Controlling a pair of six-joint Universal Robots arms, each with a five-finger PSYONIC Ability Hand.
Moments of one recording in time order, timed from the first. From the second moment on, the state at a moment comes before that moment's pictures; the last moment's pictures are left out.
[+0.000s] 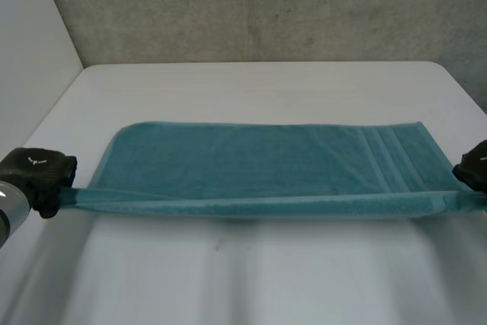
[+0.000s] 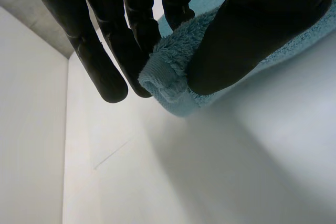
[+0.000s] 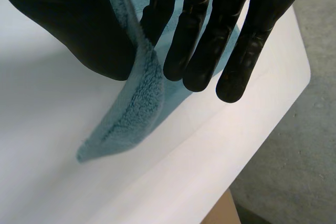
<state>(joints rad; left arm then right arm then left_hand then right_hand) 4.67 -1.60 -1.87 3.00 -1.53 3.71 1.50 -1.45 1.60 0.52 1.43 1.98 1.17 1.22 1.21 1.22 1.02 0.99 1.18 1.19 1.20 1.00</state>
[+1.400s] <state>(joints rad) 4.48 -2.17 -1.38 3.68 -1.57 3.80 1.62 -1.10 1.36 -0.17 1.48 2.53 0.18 0.16 0.17 0.17 0.03 0.21 0.22 0.21 0.23 0.07</state>
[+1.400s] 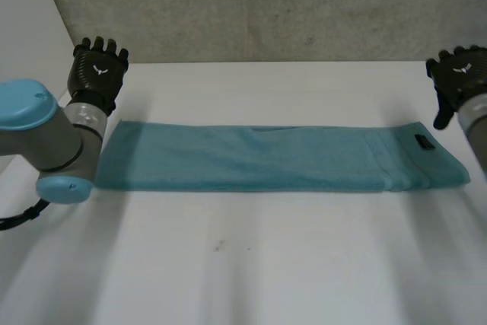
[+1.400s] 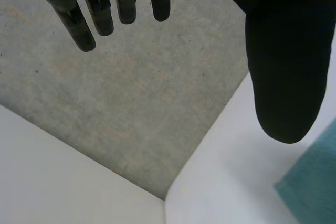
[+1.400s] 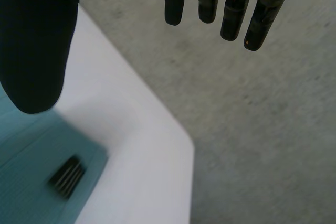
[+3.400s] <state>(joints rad) 4.47 -1.89 -1.72 3.53 -1.56 3.41 2.22 -0.80 1.08 -0.32 1.28 2.46 0.18 0.16 0.17 0.17 0.03 0.95 1.18 1.19 1.20 0.99</state>
